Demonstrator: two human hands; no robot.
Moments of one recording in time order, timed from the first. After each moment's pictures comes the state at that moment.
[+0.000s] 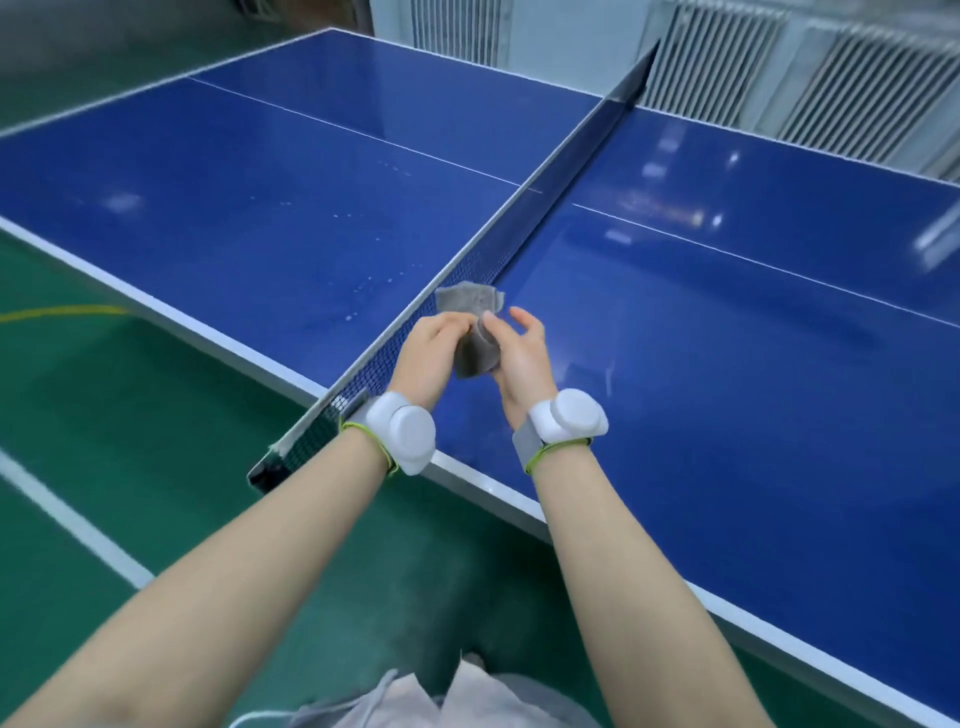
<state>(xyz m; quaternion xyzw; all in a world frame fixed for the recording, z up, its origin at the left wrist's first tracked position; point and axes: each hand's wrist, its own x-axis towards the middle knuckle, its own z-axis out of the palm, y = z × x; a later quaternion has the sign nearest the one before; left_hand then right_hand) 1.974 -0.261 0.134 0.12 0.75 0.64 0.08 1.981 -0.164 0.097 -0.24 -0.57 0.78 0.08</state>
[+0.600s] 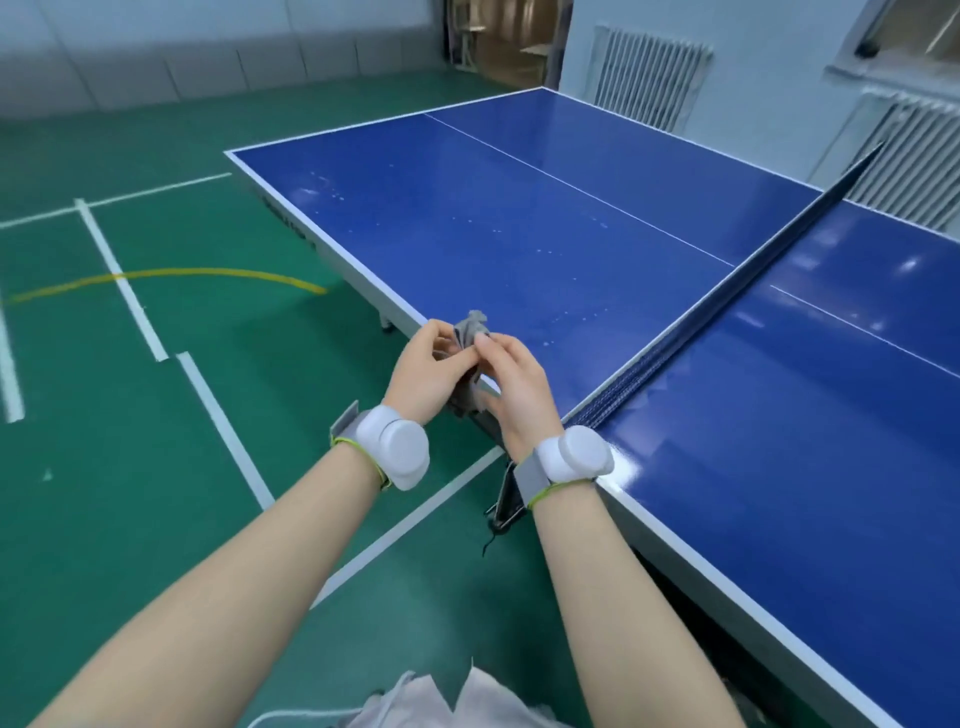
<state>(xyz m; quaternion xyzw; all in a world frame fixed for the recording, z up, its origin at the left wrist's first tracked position) 1.972 -0.523 0.149 -0.02 0.77 0.64 -0.04 1.976 -0.420 0.135 -0.05 -0.59 0.80 -0.07</state>
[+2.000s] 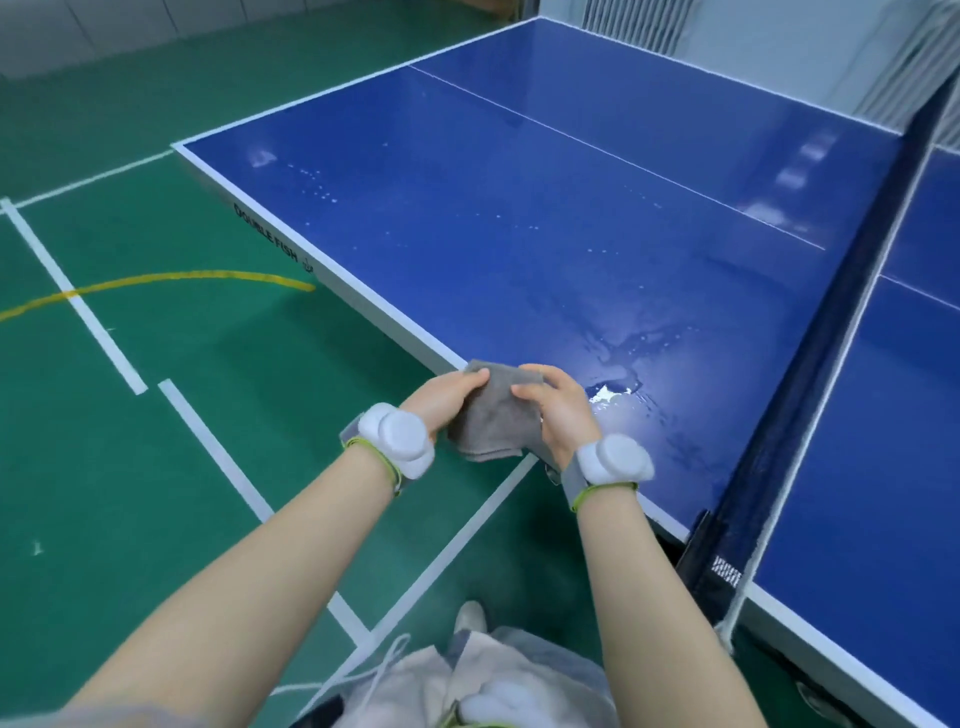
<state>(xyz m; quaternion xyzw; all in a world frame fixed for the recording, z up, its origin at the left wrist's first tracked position) 1.755 -0.648 0.077 -0.11 0.72 0.63 0.26 1.769 -0.505 0.057 -0.20 -0.63 0.75 -0.09</state>
